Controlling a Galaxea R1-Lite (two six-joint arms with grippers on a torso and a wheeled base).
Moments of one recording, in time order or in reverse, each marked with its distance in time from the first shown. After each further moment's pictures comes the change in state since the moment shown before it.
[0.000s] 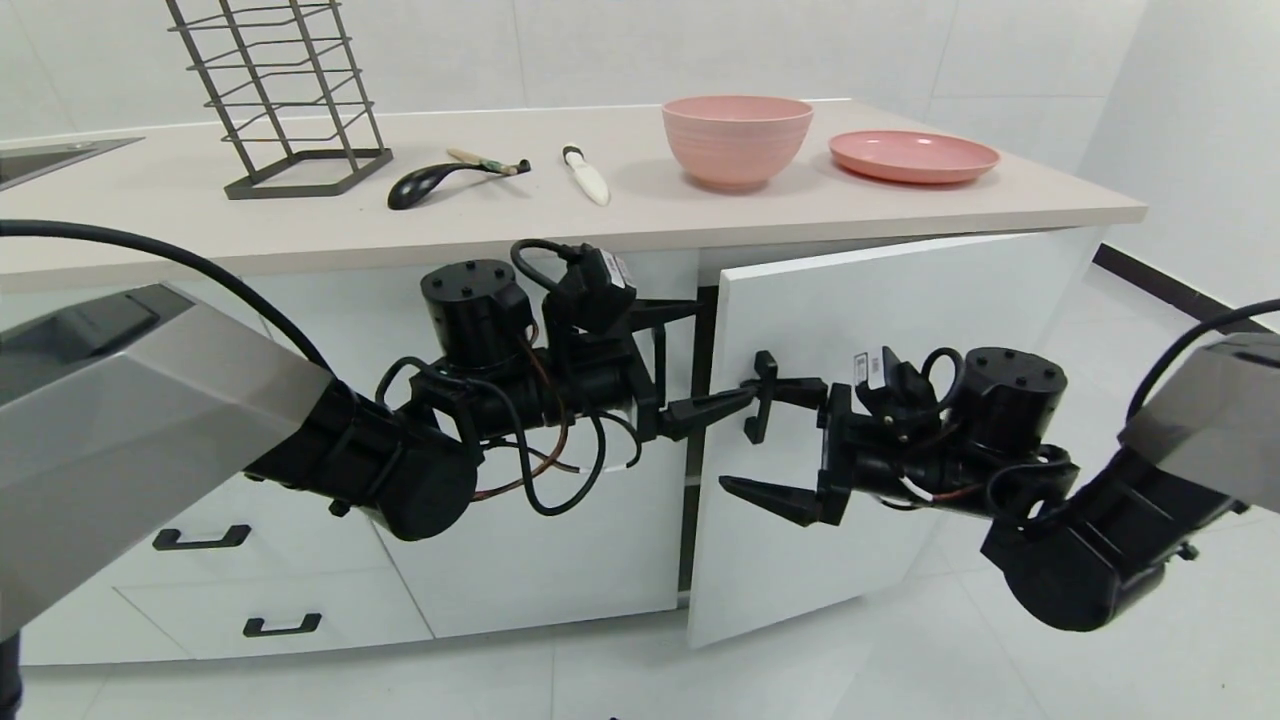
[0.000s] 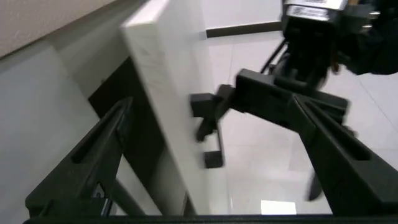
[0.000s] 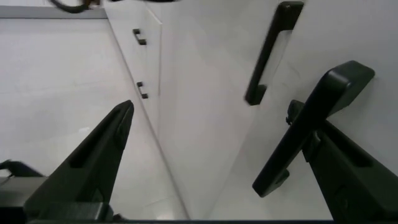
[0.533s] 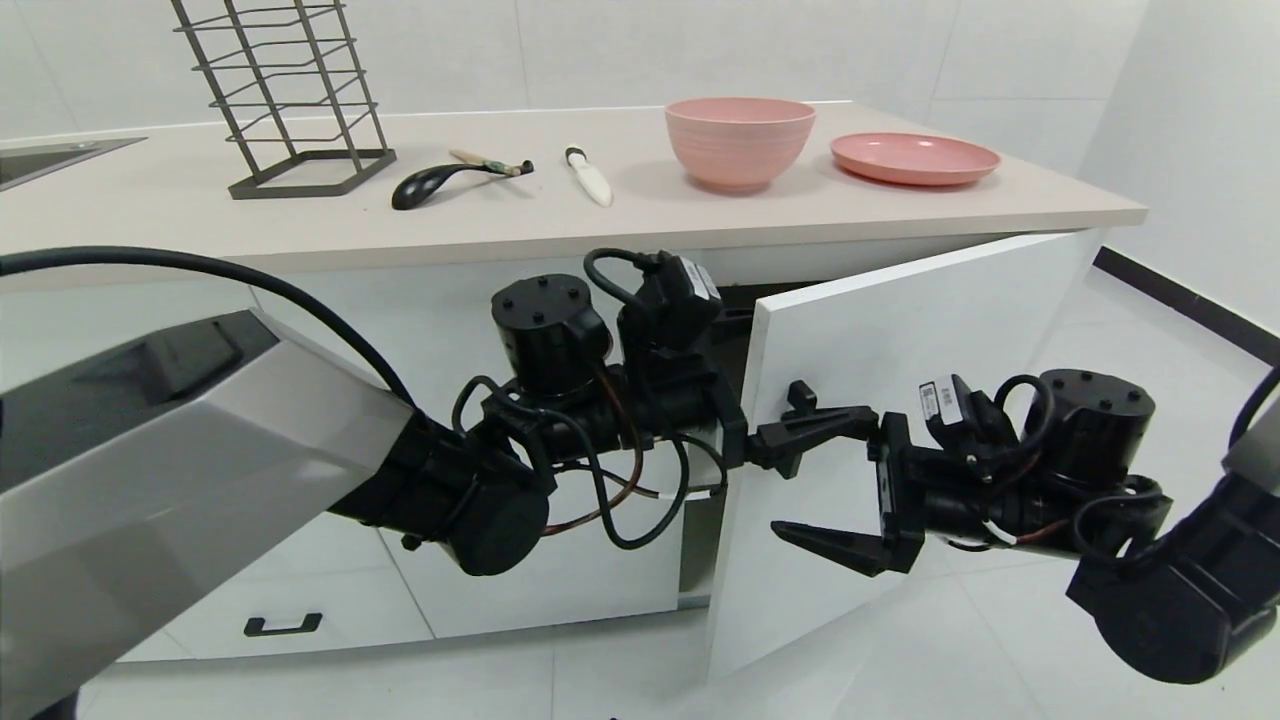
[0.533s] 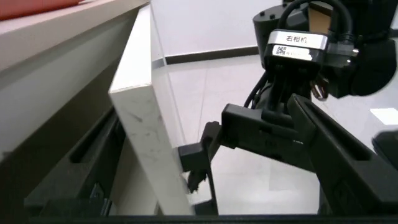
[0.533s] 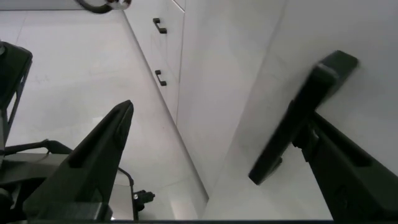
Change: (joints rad) left arm -0.159 0.056 -0.067 -0.077 0.034 -0.091; right arm -0.083 -0.101 0.172 0.003 0.043 -0.034
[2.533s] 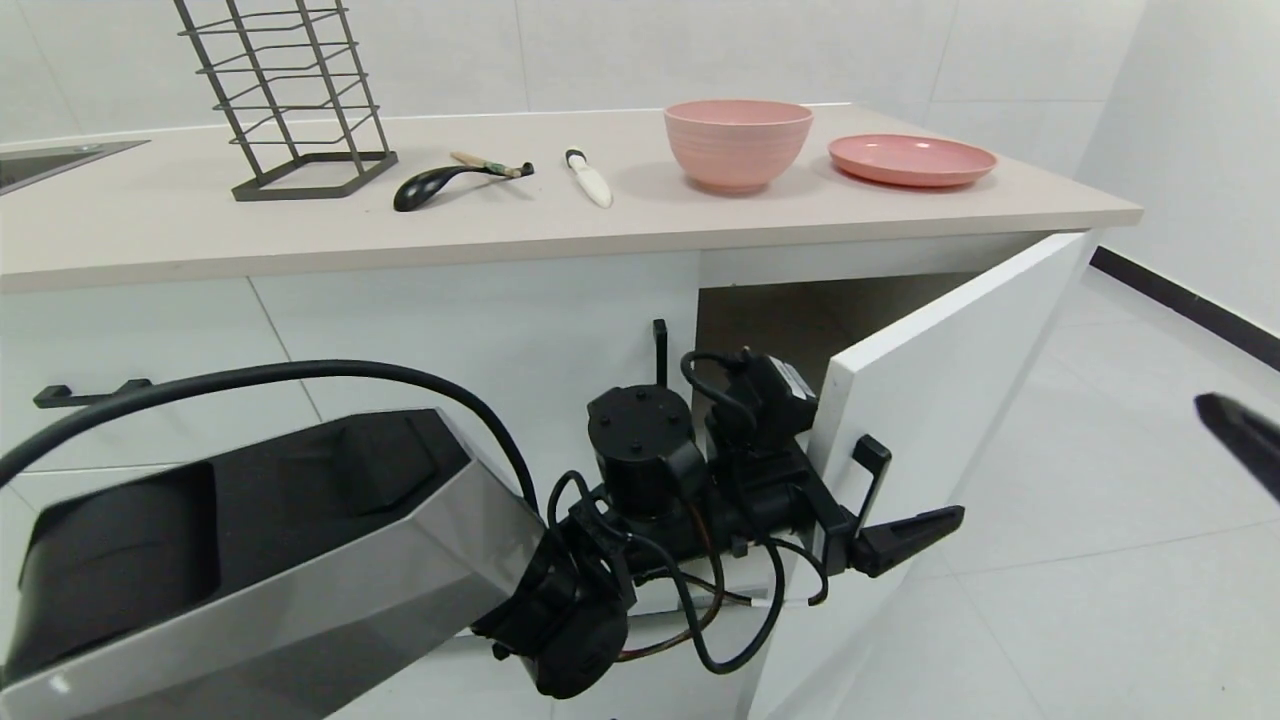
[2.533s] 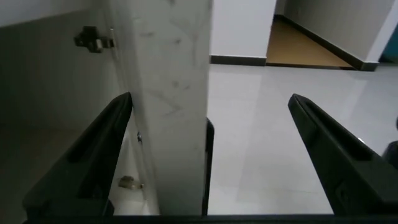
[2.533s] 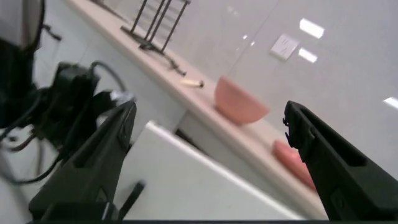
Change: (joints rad) left arm -0.171 0.141 0.053 -0.190 0.185 -0.145; right arm -0.231 -0.903 0.206 0.039 -0.177 -0.044
